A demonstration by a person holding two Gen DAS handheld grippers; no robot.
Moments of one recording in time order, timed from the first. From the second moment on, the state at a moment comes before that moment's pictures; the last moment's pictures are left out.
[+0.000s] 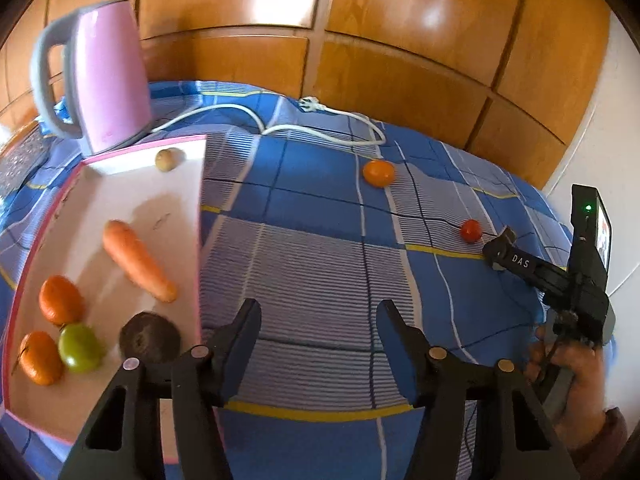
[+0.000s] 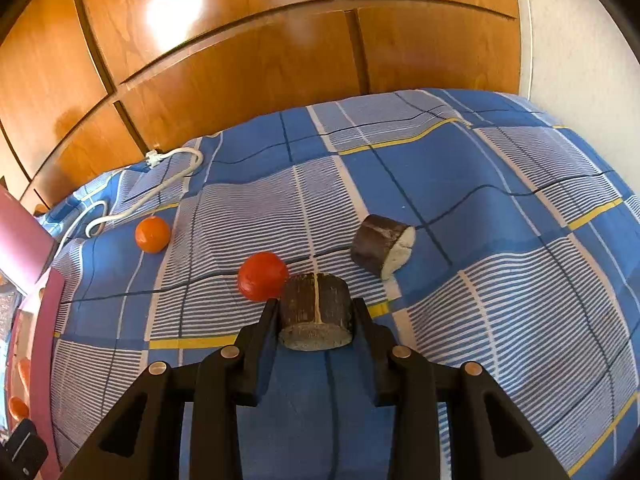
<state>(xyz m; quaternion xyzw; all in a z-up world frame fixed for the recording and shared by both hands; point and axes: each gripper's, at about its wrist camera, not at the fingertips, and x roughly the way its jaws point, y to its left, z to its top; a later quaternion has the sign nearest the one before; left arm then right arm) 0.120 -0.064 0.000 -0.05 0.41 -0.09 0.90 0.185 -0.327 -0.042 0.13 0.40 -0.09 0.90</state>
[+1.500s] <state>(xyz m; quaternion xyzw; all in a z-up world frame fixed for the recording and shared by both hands) 0.275 -0.138 -0.027 0.04 0.45 -0.15 0.88 0.174 -0.343 -0.040 0.10 0.41 -0.08 0.90</state>
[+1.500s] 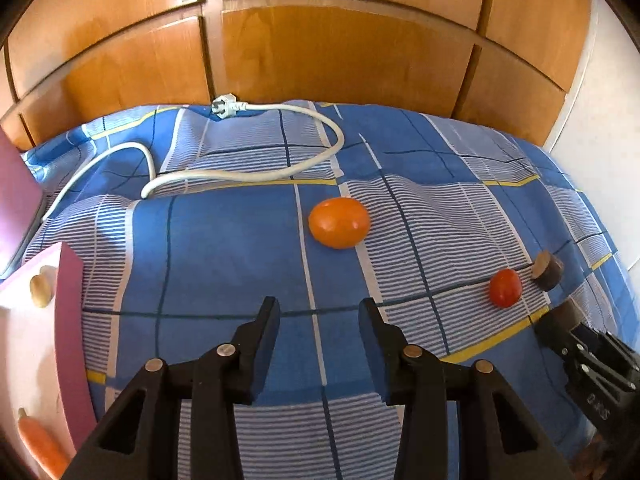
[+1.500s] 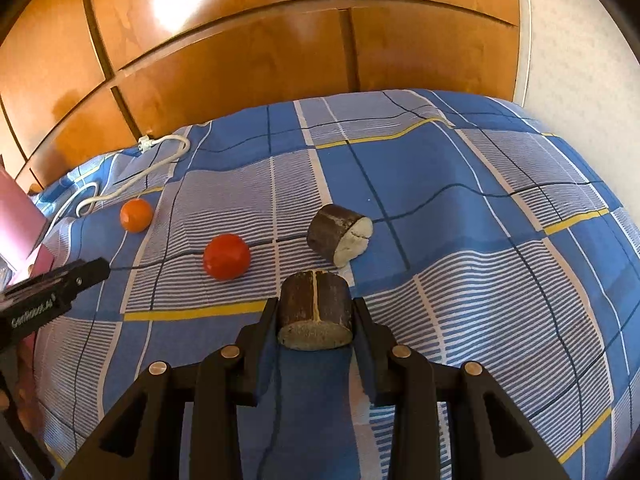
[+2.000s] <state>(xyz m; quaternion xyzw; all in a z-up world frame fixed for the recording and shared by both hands) 0.289 -0.159 -0.026 0.07 0.42 -0.19 0.89 0.173 -0.345 -0.040 0.10 0.41 -0.08 0.90</state>
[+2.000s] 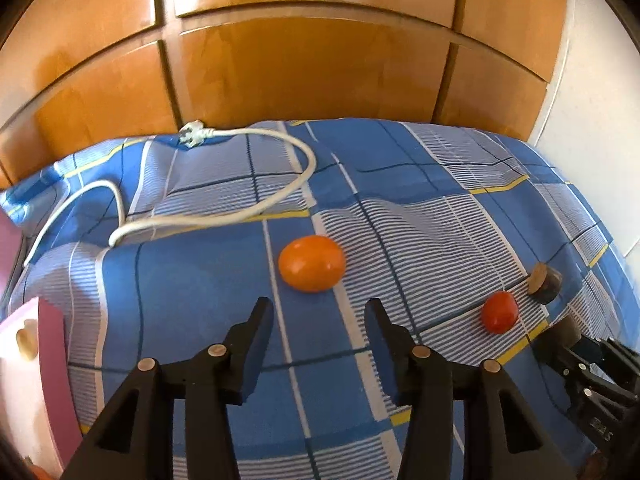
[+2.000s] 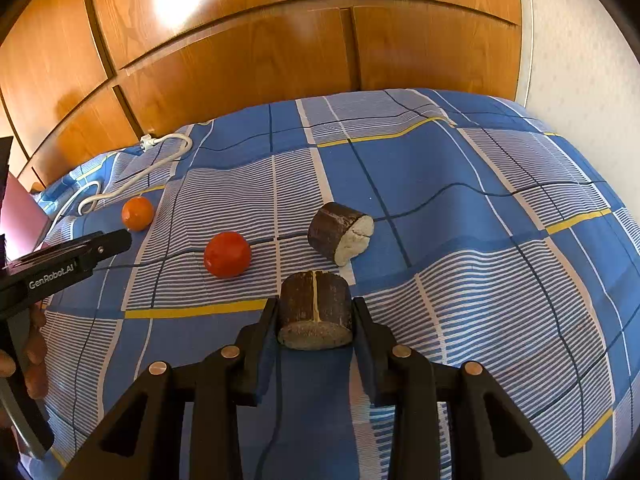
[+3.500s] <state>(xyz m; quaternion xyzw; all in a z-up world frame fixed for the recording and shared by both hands) 0.319 -0.172 -0.044 0.12 0.42 -0.22 0.87 0.174 -0.337 -0.039 0.05 0.41 -0.07 0.91</state>
